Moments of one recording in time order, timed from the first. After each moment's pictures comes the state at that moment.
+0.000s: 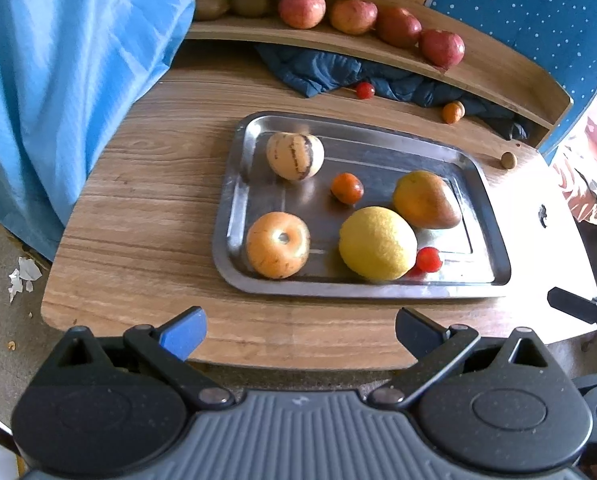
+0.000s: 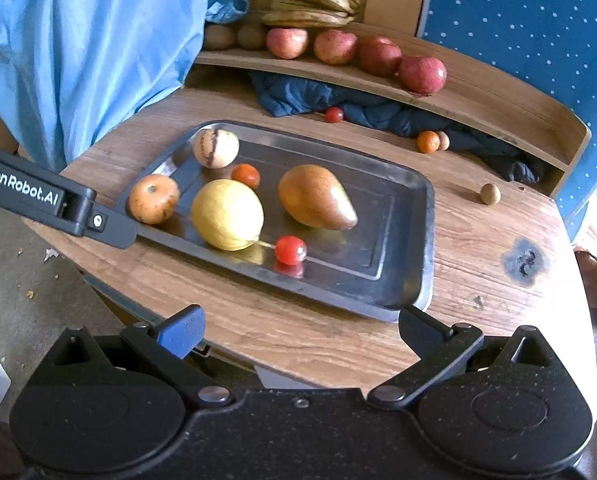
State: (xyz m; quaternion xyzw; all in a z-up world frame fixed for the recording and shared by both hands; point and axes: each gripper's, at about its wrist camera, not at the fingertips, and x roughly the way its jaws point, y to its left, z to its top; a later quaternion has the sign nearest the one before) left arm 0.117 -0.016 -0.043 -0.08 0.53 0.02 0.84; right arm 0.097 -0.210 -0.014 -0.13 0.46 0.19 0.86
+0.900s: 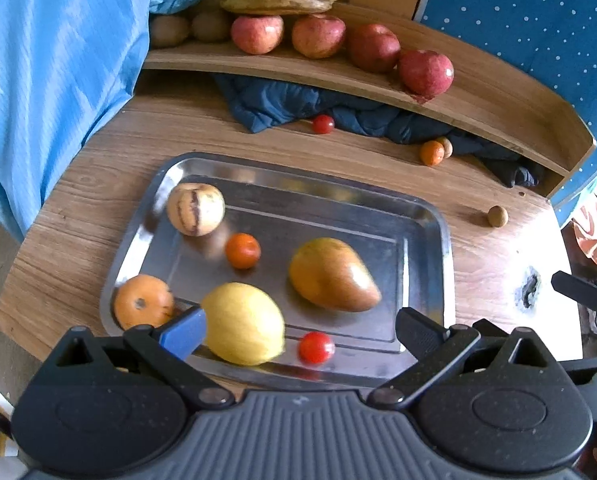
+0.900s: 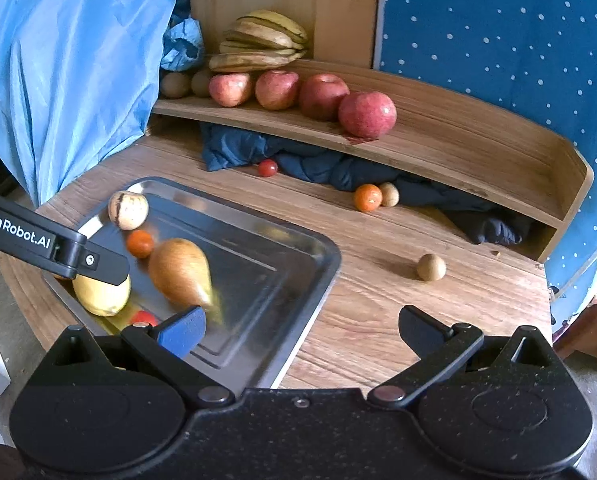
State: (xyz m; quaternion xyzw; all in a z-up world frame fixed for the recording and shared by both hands) left arm 0.191 -0.137 -0.033 -0.10 0.52 0.11 0.84; right arm 0.217 -0.318 -0.010 -0.11 0.41 0.26 0.86
